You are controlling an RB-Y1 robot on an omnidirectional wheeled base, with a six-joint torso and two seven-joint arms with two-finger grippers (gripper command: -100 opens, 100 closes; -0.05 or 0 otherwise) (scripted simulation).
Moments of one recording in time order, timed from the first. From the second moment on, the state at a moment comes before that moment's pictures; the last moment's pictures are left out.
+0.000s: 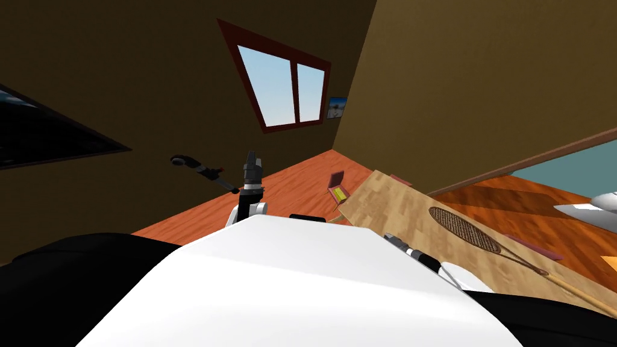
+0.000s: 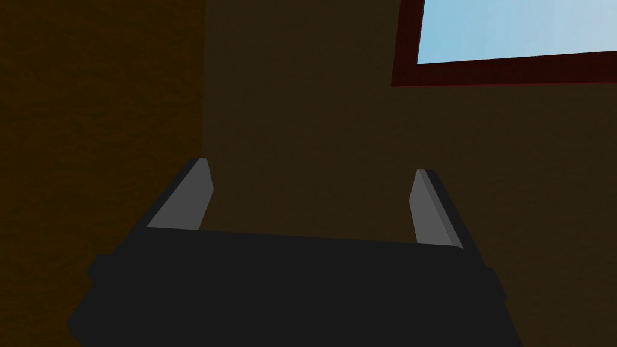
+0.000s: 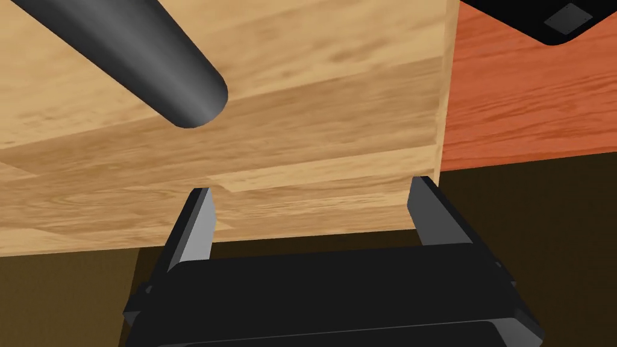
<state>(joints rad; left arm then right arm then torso) 0.50 0.00 0.07 -2.20 -0.09 -0.46 -0.15 0.51 -0.85 -0.12 -0.97 1.17 -0.80 0.22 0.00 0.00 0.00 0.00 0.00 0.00</state>
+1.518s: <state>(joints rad) 0.50 0.00 0.07 -2.20 -0.09 -0.46 -0.15 0.53 -0.92 -0.10 -0.60 1.48 -0.90 0.30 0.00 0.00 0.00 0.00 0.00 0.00</state>
